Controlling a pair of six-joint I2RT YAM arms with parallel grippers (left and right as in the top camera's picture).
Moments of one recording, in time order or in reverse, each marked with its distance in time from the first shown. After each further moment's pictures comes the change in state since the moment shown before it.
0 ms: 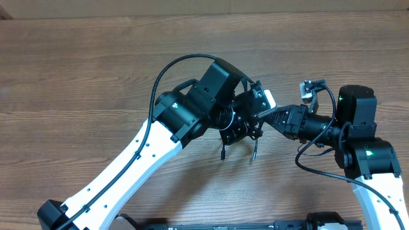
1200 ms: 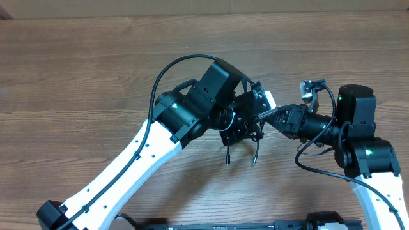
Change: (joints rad) left arm 0.000 0.000 0.000 -0.008 0.019 0.000; right arm -0.001 0.004 0.000 0.004 0.000 -0.004
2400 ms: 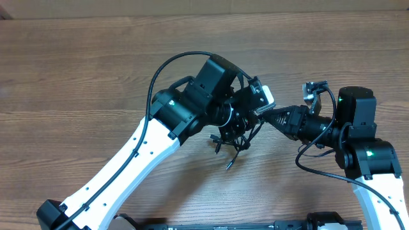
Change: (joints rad) left arm 0.034 0.002 0.000 0.037 0.053 0.000; right arm -0.002 -0.007 0.002 -0.045 0.080 -0.035
